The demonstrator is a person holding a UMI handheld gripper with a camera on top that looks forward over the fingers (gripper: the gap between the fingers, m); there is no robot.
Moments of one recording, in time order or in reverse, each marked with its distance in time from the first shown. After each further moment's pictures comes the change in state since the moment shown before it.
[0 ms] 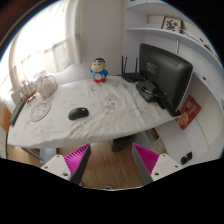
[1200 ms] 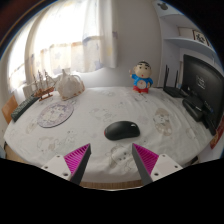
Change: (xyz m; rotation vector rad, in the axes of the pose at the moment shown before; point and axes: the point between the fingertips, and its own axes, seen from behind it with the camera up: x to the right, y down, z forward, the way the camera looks) arm -0.220 -0.034 0.186 0.200 -0.189 -0.126
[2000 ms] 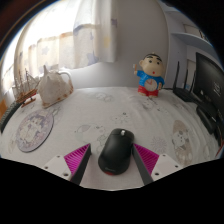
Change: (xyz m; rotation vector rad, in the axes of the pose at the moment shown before) arm 0.004 -0.056 0.164 -0.023 0.038 0.003
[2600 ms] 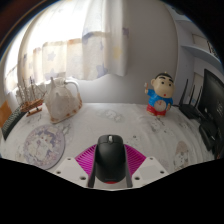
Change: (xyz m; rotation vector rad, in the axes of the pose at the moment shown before) arm -0.038 -0.078 -0.008 0.049 -0.031 -0.052
